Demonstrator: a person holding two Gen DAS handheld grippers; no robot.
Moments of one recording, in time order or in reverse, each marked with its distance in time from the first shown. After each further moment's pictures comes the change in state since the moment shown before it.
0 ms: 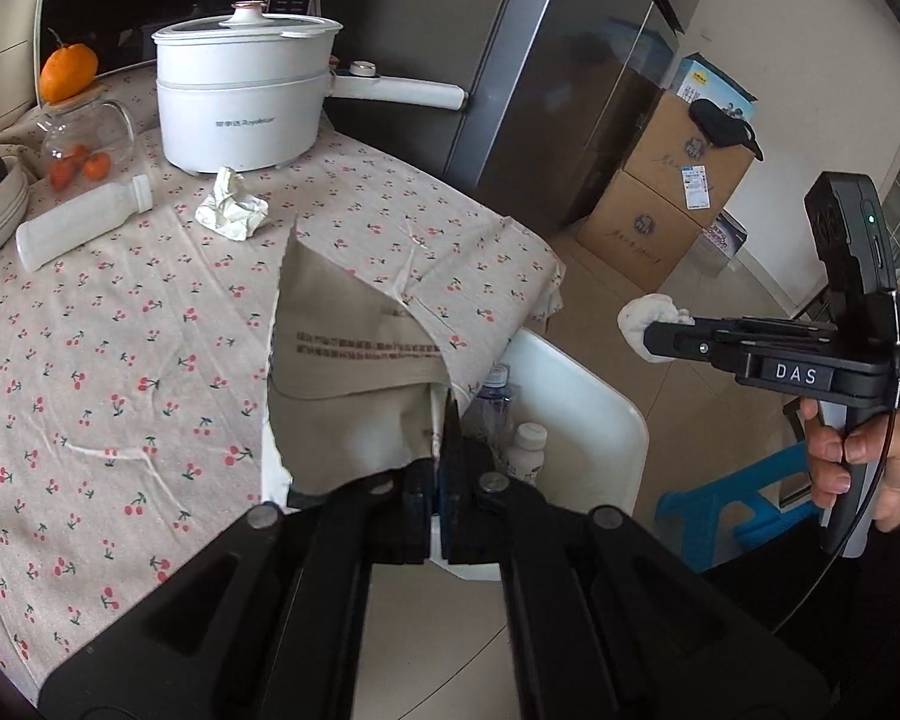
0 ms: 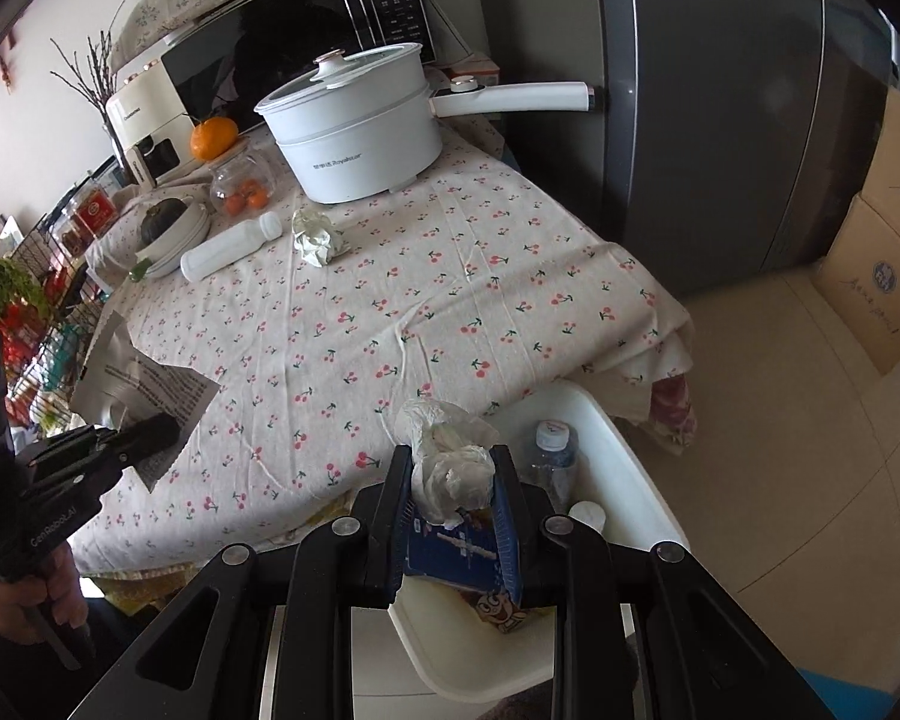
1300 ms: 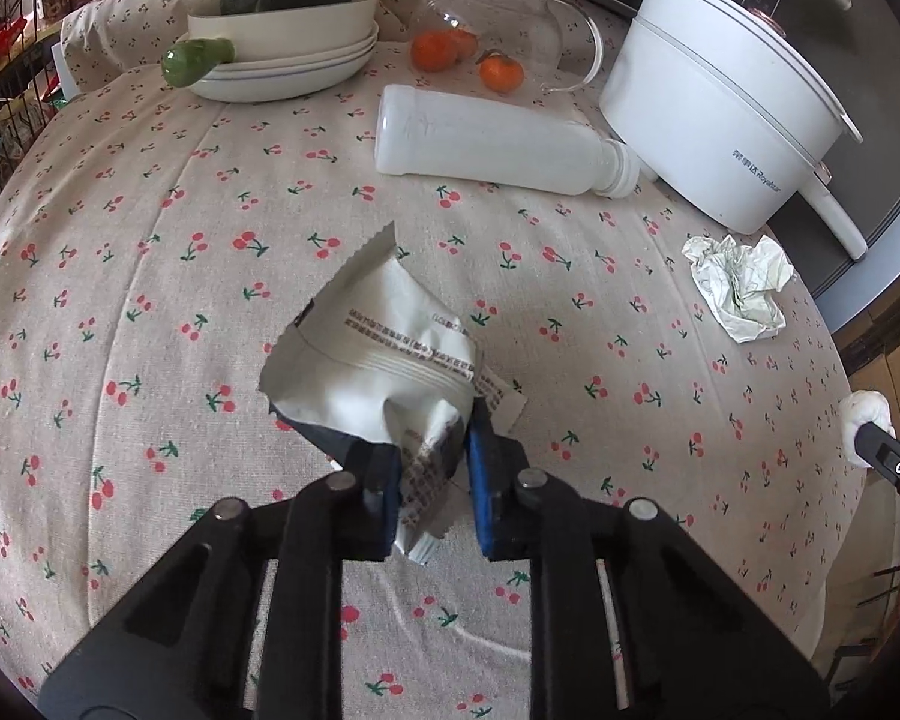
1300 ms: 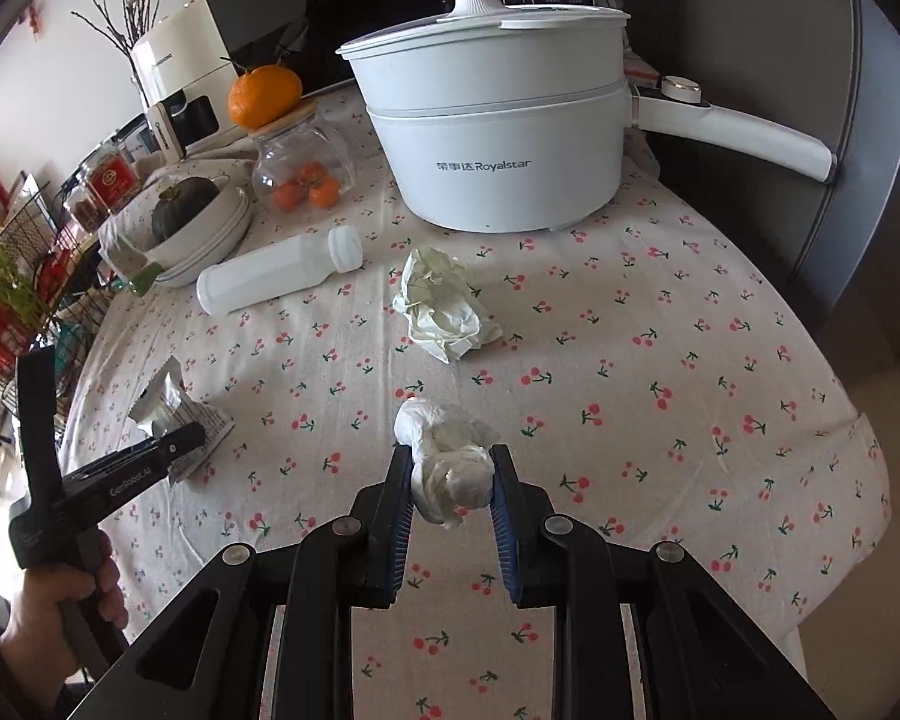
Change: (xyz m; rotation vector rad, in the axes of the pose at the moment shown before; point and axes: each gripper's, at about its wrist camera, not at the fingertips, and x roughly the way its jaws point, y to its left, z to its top) left arm 0.029 0.242 0.014 -0.532 0.012 0.487; right arm 0.152 0.126 0.113 -0.146 0.013 0.099
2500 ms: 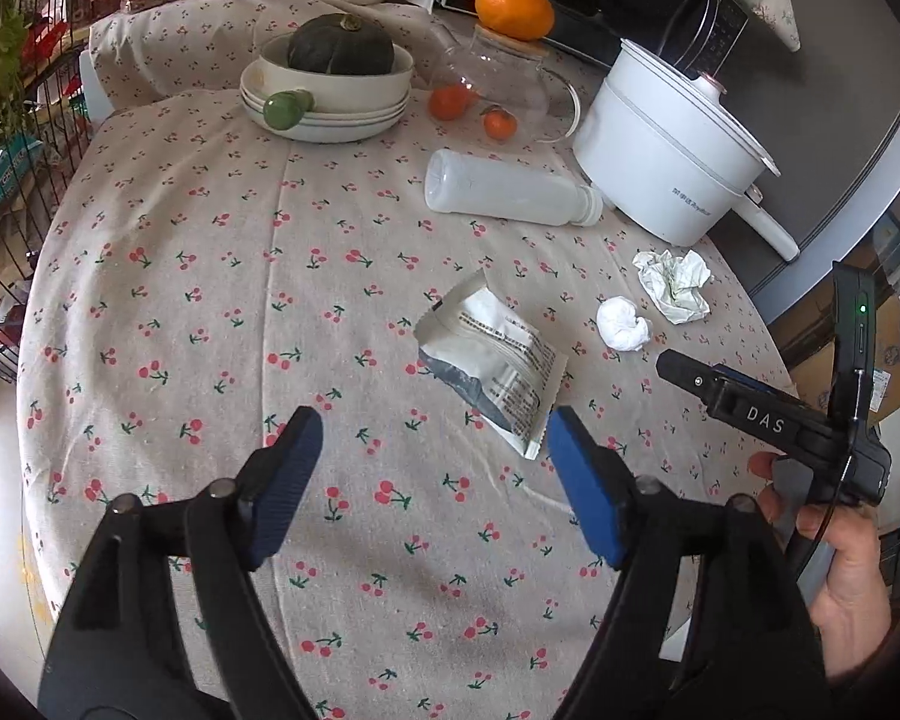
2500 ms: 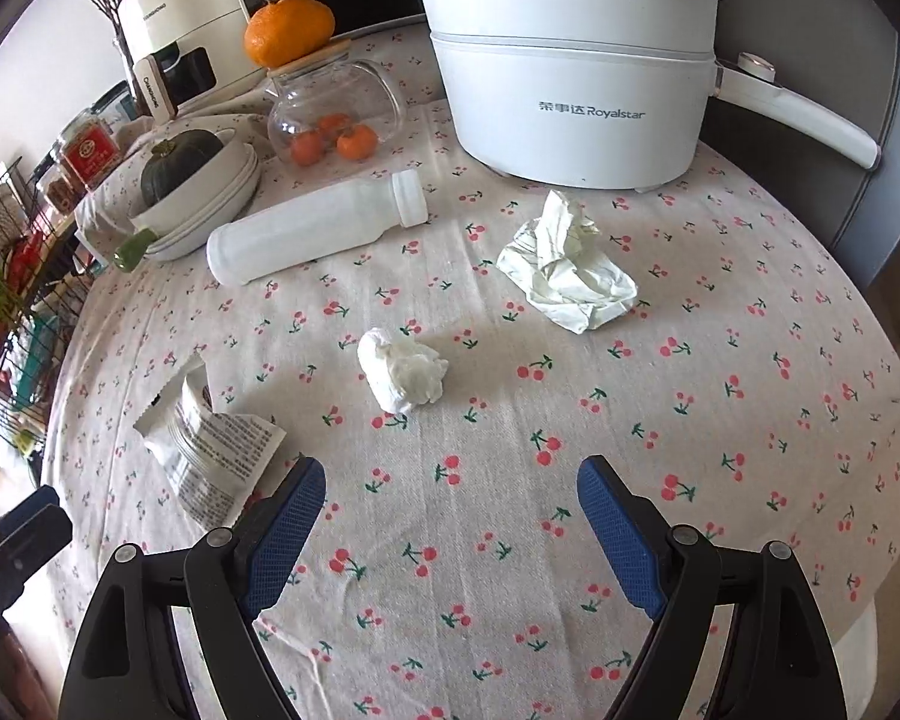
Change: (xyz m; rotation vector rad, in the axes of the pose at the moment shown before) left arm -0.084 0.062 -0.012 0.004 -0.017 -0.100; right arm 0.060 0.084 0.005 0.027 0.051 -0.043
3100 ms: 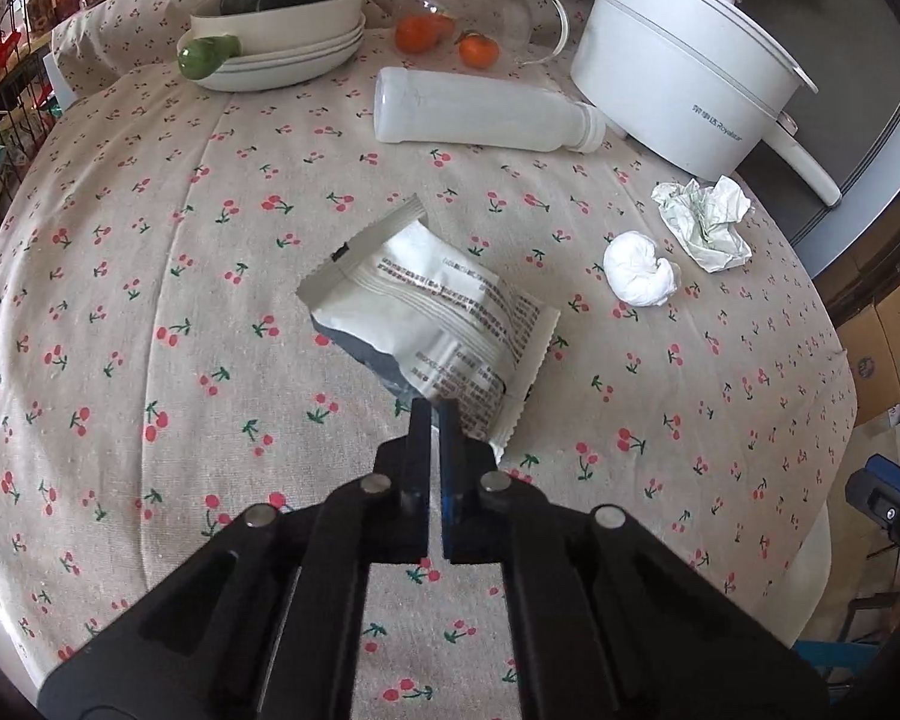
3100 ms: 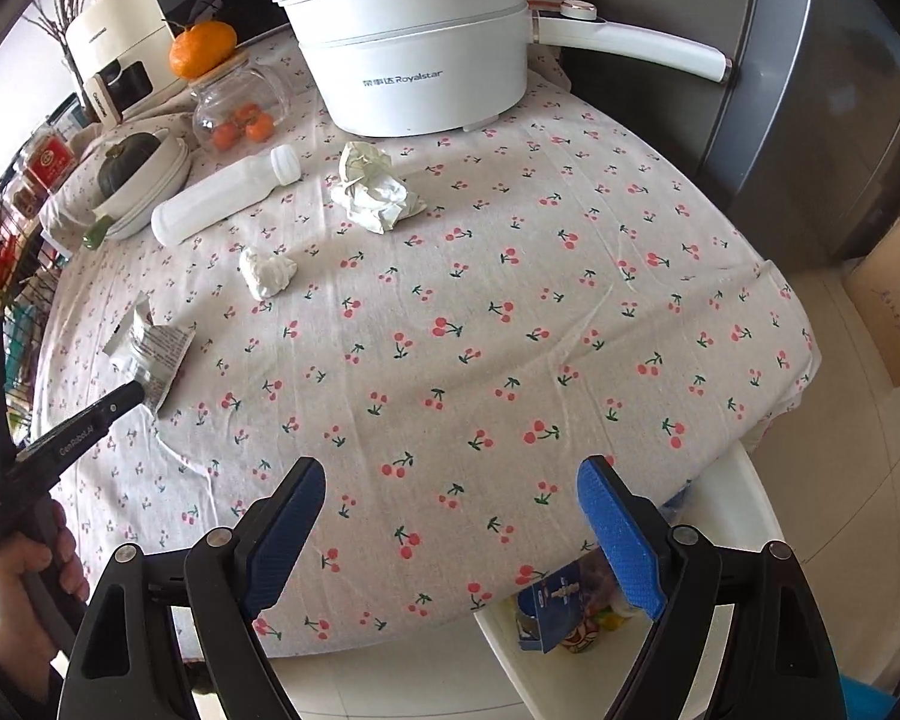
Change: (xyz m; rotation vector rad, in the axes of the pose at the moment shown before) left arm 0.057 -0.050 -0.014 0.069 0.071 0.085; right arm -0.087 -0.077 -0.058 0.085 0.107 -0.115
